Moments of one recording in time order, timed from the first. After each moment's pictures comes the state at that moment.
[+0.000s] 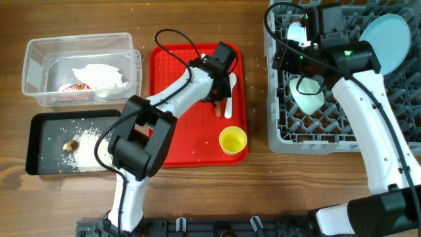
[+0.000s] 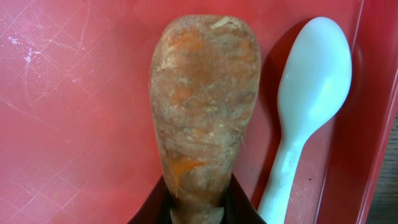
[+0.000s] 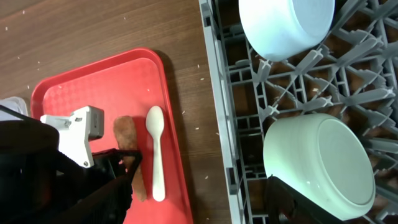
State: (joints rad) left arm -0.56 2.18 1.59 -0.71 -0.02 -0.63; right arm 0.20 1.61 1.59 -1.00 -0.02 0.43
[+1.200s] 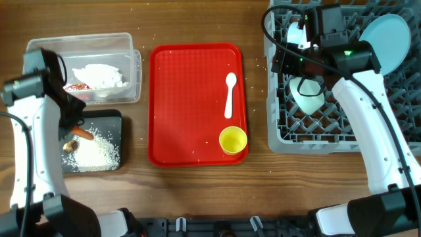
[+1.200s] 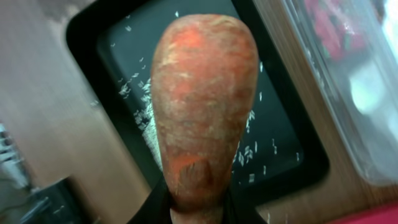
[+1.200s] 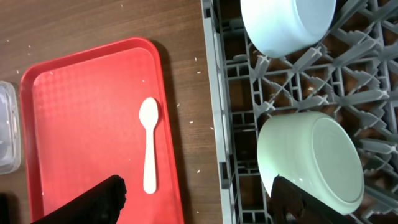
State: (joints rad) left arm 0.32 1.51 1.30 -1.22 -0.29 -0.77; right arm 0.20 1.61 1.59 -1.02 -0.02 0.38
